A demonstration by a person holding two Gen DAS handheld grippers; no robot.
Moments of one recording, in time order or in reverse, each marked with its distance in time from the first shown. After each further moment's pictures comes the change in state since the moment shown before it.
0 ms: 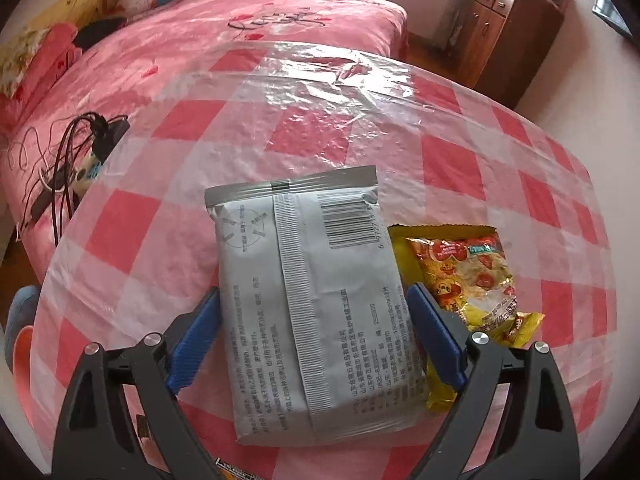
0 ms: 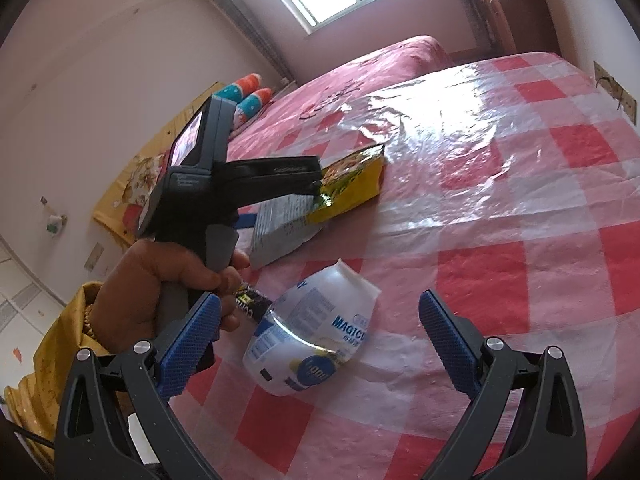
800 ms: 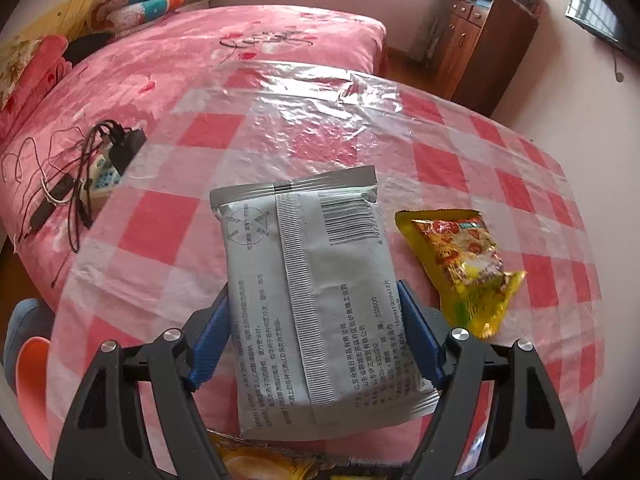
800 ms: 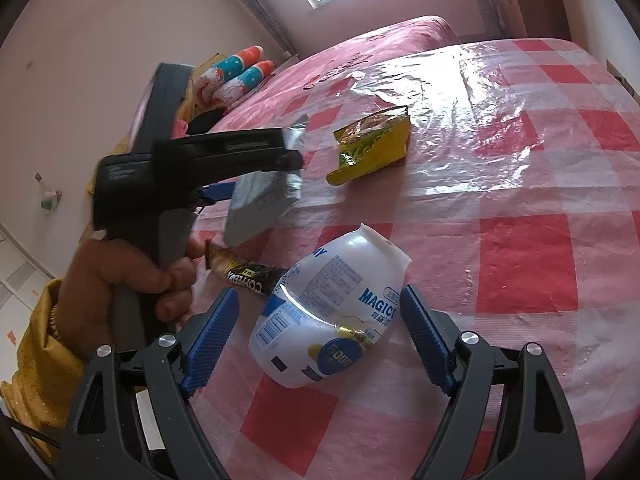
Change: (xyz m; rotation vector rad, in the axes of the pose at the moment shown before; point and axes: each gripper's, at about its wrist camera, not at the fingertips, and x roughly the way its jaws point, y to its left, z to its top) left arm -0.034 0.033 -0.018 0.044 -0.063 -0.074; right arm 0.034 0.014 -0.006 -0.041 0.094 -0.032
